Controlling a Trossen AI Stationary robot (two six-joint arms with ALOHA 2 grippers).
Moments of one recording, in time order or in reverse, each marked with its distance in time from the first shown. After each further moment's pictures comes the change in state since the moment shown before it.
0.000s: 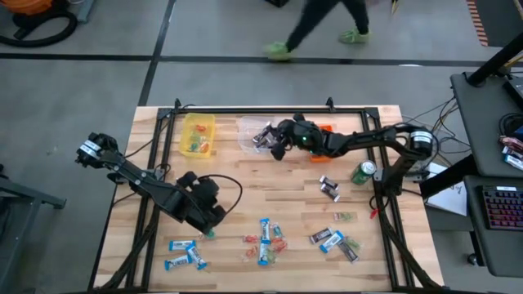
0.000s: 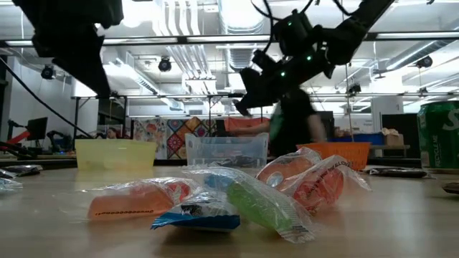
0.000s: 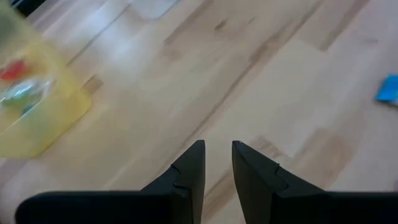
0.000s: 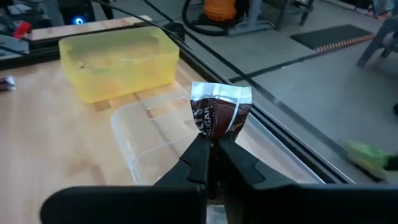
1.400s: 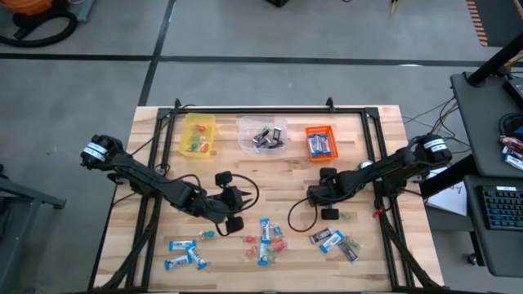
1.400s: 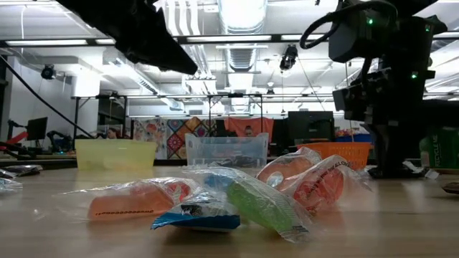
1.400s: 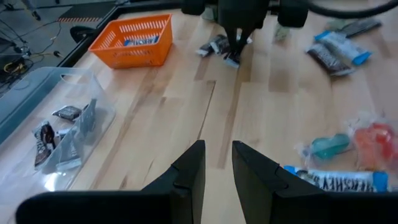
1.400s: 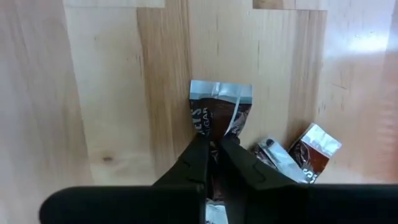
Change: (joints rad) left arm 0.107 0.052 -0.163 1.002 -0.023 0.939; right arm 0.531 -0.141 -0.116 -1.141 -0.087 0.197
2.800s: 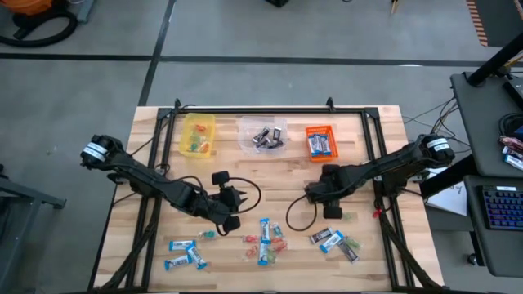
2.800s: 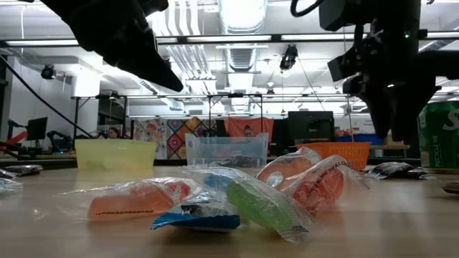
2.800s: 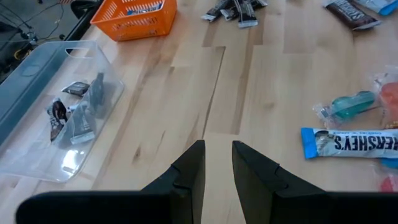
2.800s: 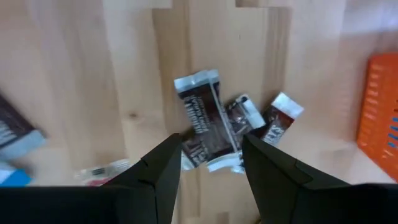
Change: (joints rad) left arm 0.000 0.001 -0.001 -0.143 0.000 -0.025; right arm 0.000 -0.024 0.205 -0.317 -0.047 0.018
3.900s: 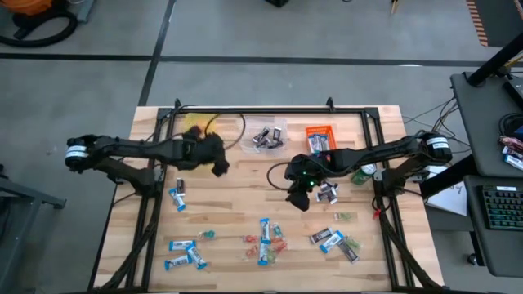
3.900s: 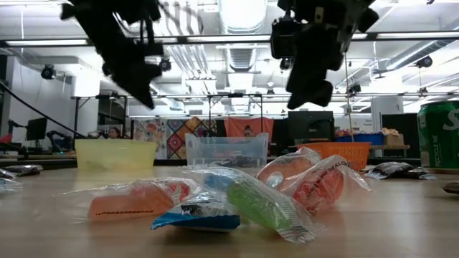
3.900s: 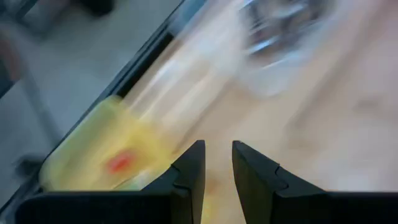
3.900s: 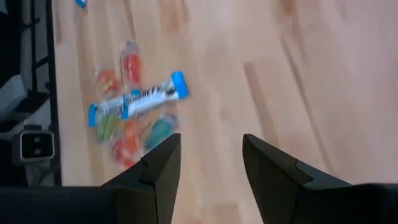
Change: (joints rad) left arm 0.503 -0.223 -0.006 -0.462 -0.002 -0.063; right arm -0.202 -0.002 0.011 0.635 -0.397 0.214
